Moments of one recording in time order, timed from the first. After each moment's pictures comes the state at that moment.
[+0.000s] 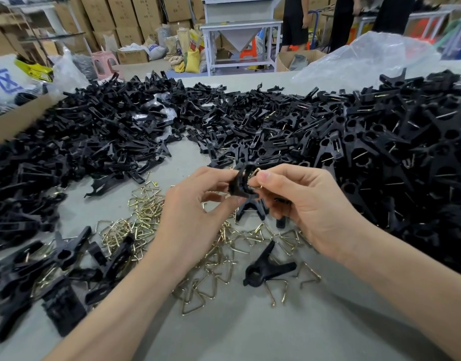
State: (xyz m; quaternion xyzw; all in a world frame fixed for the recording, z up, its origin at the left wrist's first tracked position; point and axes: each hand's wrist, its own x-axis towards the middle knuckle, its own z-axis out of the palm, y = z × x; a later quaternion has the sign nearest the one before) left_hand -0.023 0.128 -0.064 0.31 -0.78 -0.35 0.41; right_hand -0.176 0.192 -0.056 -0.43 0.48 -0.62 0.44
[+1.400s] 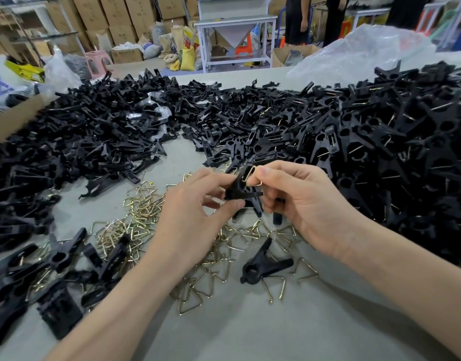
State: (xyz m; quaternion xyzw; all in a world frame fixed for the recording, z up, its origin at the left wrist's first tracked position) left_hand -0.025 0.128 -0.067 0.32 -0.82 -0.31 0.37; right_hand -0.181 0.188 -0.061 -0.44 0.47 -0.62 0.46
